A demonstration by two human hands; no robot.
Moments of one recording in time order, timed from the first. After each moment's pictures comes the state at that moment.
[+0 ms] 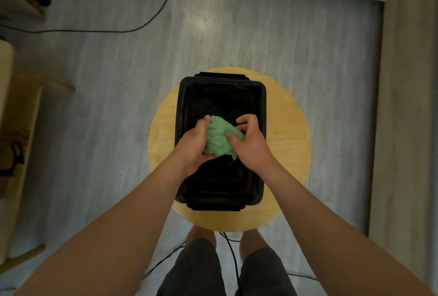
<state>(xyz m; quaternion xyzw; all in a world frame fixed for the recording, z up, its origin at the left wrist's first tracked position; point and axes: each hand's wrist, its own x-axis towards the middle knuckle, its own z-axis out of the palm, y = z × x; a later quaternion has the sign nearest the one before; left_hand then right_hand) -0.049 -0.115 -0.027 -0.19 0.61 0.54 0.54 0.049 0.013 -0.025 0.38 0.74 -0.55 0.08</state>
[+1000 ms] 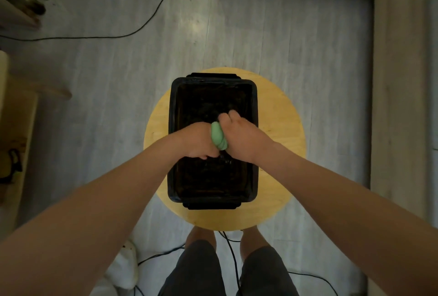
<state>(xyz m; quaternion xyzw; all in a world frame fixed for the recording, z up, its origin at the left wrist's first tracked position) -0.072 -0.095 -0.025 0.25 0.73 0.18 0.61 0.036 0.037 -0.028 0.06 0.96 -0.21 0.20</state>
